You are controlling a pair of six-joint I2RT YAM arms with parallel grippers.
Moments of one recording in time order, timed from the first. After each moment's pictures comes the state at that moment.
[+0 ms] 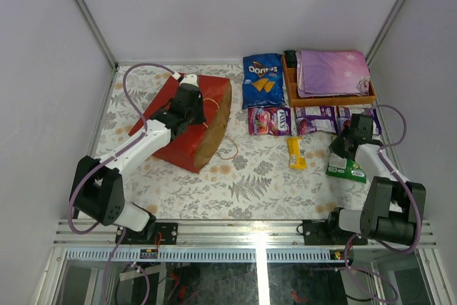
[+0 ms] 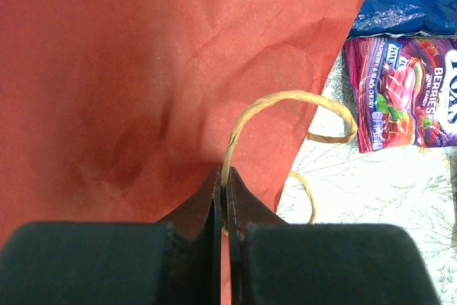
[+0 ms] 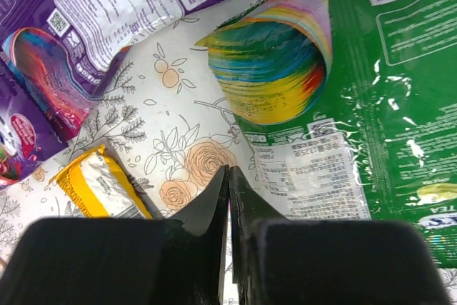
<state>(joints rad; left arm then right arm) -0.46 1.47 1.09 -0.30 -0.19 -0.44 -0.19 1.29 0.65 -0.32 -0.02 0.51</state>
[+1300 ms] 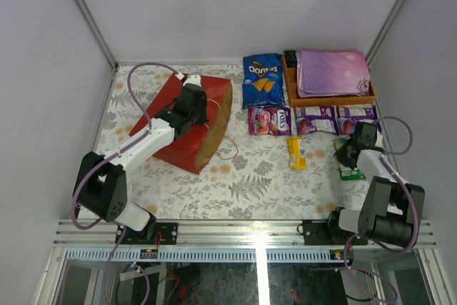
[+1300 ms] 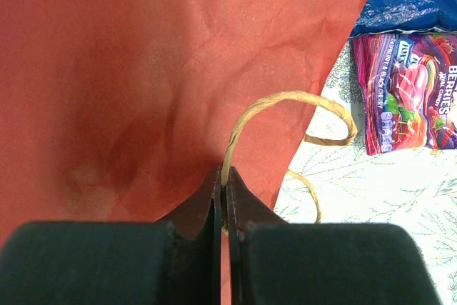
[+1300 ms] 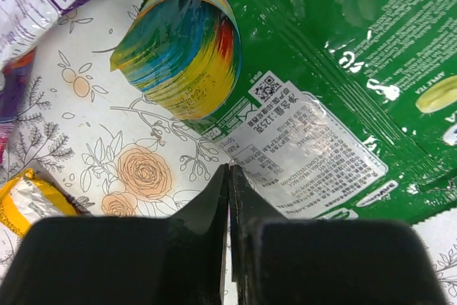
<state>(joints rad) -0.48 1.51 1.10 -0.31 -0.23 -0.44 -0.26 1.29 0.57 -0.31 0.03 0.54</state>
